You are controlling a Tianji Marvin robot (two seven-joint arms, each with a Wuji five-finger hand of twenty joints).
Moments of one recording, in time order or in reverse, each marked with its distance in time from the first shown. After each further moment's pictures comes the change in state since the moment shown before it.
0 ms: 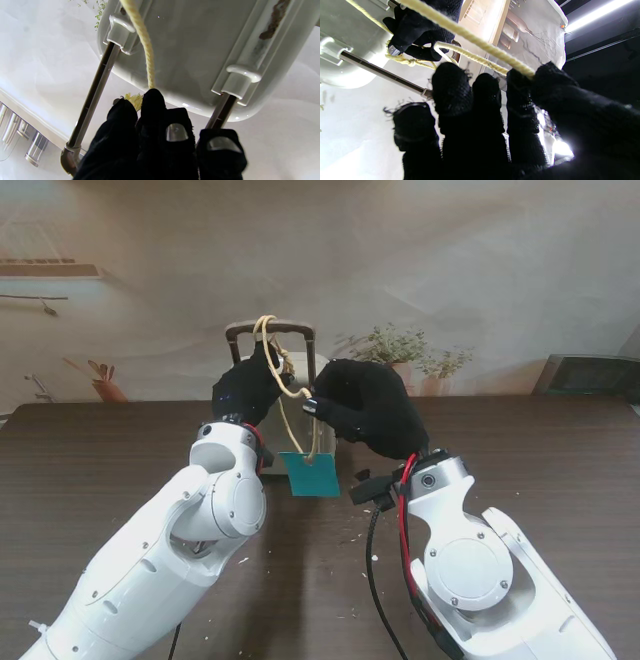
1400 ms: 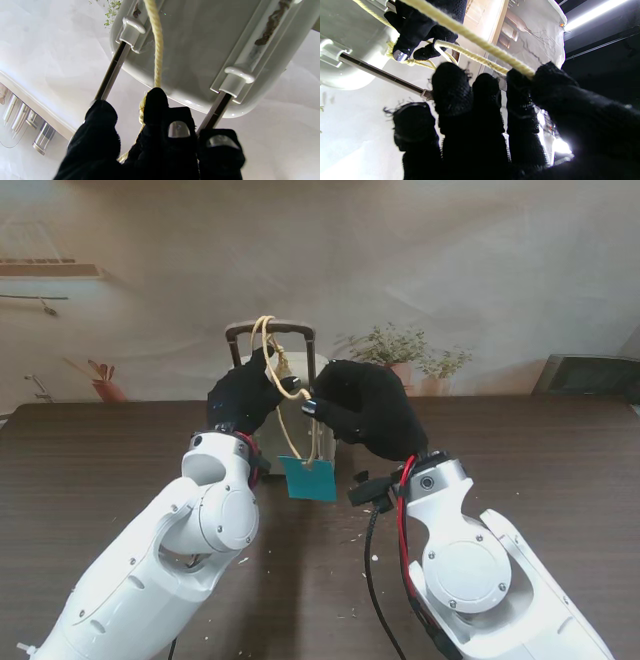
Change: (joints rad) left arm 0.075 0.003 -0.044 -0.062 -0.014 -0.042 0.013; right arm -0.004 -0.001 -0.007 0.000 0.001 -0.004 -0.013; left_hand -0.216 0.012 0.010 0.000 0.152 0.008 -0.852 -0.417 0.001 0.038 -0.047 0.000 0.000 0.045 -0.035 0.000 -0.043 0.002 0.001 0.001; right_hand 0.000 0.000 0.000 0.000 0.000 0.000 0.000 0.000 0.000 0.000 0.000 0.000 0.000 0.000 0.000 0.000 0.000 0.000 0.000 0.000
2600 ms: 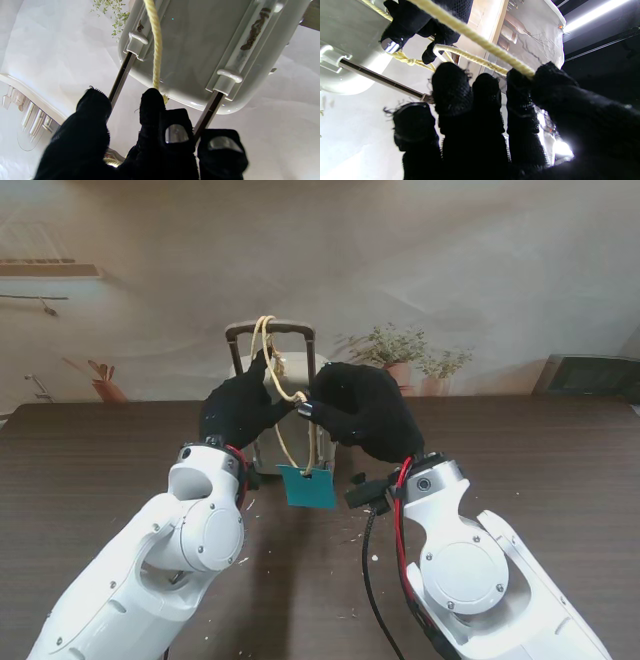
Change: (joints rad) left arm 0.092 0.032 -0.053 -0.081 0.060 -0.070 -0.063; right arm 0.003 0.000 -0.010 0.002 0.003 0.001 0.003; left_hand -0.123 -0.172 0.202 -0.010 0.014 -0.007 -0.323 -0.206 0.029 -0.049 0.059 0.000 0.010 -0.048 0.073 -0.062 0.053 0.015 0.000 -0.022; right_hand 0.000 0.000 0.000 0.000 0.000 0.000 0.000 0.000 0.000 0.000 0.000 0.000 0.000 0.000 0.000 0.000 0.000 0.000 0.000 0.000
